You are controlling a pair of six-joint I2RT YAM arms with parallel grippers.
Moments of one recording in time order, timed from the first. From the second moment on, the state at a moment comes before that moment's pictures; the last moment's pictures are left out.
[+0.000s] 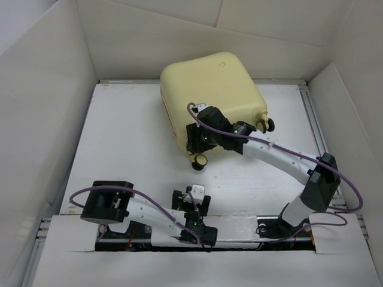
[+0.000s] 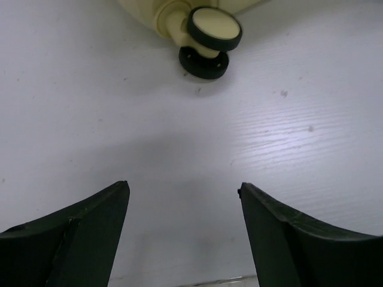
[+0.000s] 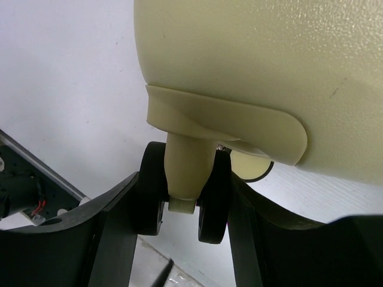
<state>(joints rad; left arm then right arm) -1.76 1.57 0.79 -0.92 -1.23 -1.62 0.88 1.60 1.43 -0.58 0.02 0.46</state>
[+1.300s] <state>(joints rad) -1.40 0.96 0.43 0.16 -1.13 -0.70 0.96 0.75 0.80 -0.20 0.24 0.46</state>
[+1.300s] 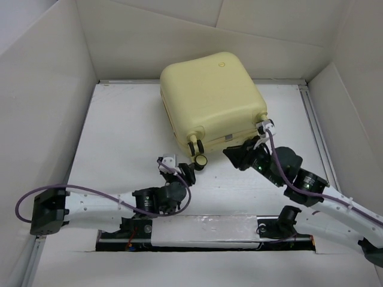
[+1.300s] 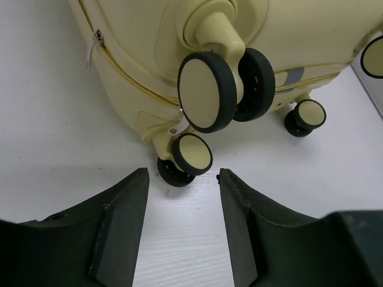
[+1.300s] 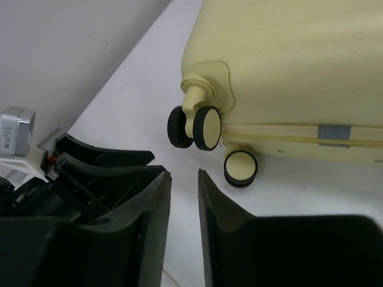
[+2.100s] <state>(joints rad) -1.10 1.01 0.88 -0.10 -0.70 -0.71 1.03 1.38 0.30 0.85 0.32 0.47</state>
